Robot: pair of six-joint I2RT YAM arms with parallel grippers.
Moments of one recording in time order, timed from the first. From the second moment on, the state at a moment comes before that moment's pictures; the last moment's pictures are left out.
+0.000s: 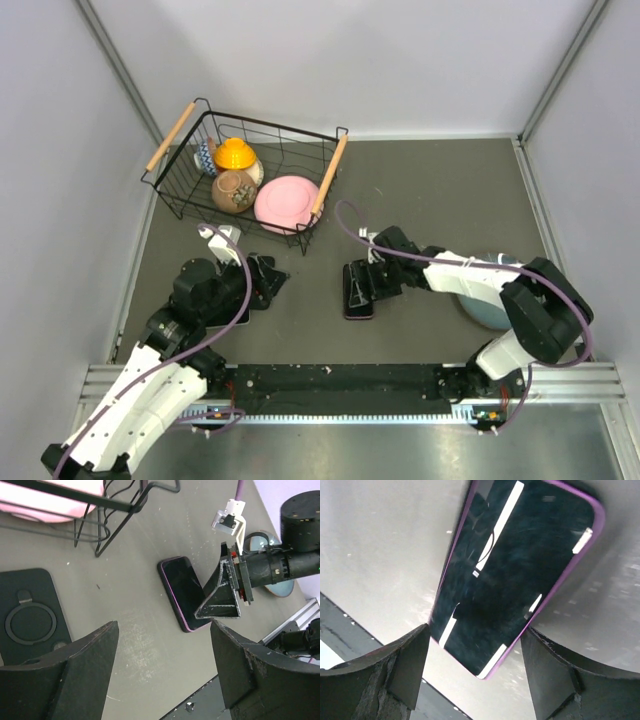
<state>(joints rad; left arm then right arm) -0.49 0.49 0.56 -0.38 0.16 -0.52 0.68 1.49 0.77 -0.30 -0.30 0.40</state>
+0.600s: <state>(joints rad) -0.51 0.56 0.44 -0.29 0.19 -0.58 0.77 1.40 0.72 -0.23 -0.04 0.63</state>
